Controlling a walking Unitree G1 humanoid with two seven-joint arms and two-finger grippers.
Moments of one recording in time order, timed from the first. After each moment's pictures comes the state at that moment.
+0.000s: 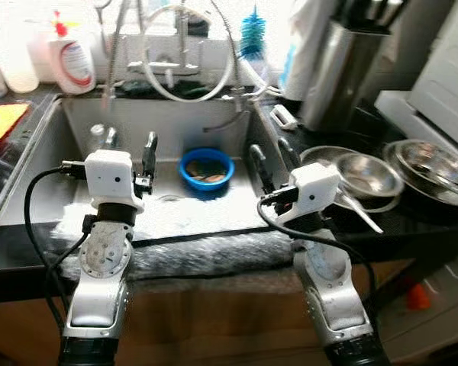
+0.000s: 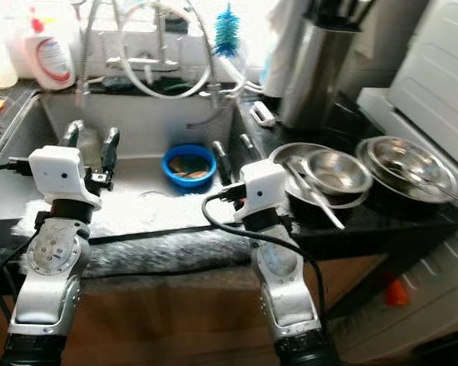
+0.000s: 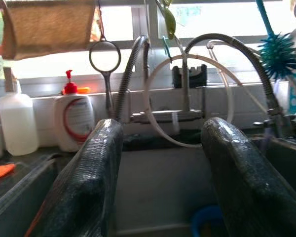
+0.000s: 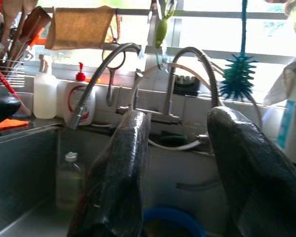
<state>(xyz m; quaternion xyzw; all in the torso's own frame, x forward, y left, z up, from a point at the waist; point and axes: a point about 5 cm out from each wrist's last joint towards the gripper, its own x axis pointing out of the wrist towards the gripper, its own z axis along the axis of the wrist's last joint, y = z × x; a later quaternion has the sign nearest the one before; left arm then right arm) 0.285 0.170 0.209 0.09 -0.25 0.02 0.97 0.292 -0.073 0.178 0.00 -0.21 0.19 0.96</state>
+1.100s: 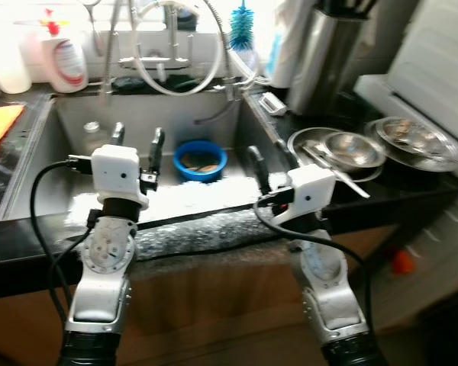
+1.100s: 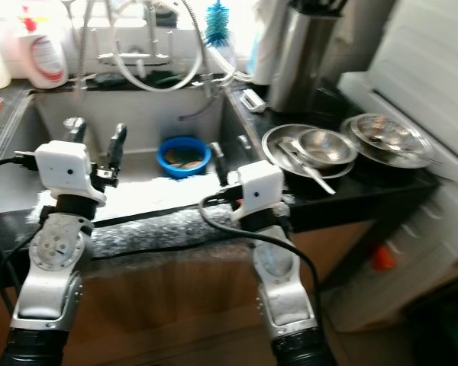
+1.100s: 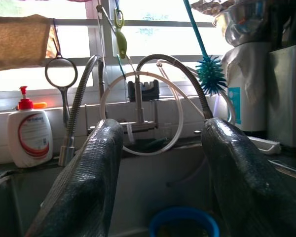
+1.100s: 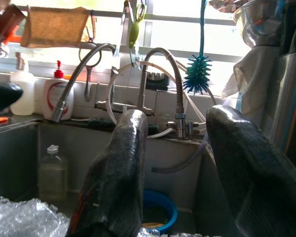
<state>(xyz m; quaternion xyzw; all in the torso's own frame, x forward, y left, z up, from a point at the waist) 0.287 0.156 0.213 0.08 -0.25 -0.01 0.96 0.294 -0.078 0.174 0.00 -0.21 0.17 0.96</state>
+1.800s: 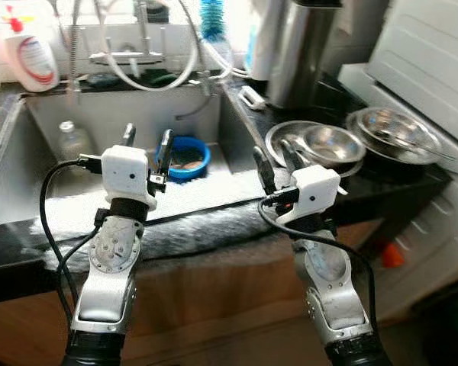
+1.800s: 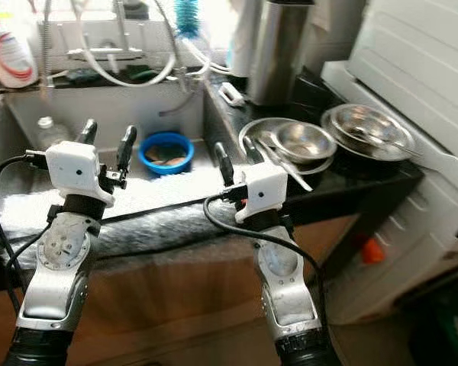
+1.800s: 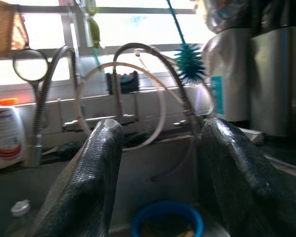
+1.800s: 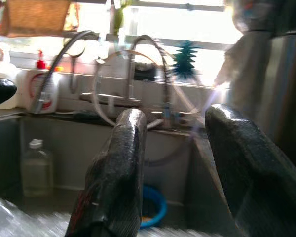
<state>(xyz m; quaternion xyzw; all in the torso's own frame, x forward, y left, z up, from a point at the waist) 0.289 0.148 0.214 0.08 -0.25 -0.03 0.96 0.294 -0.084 0.173 -0.01 -0.21 0.17 0.96</state>
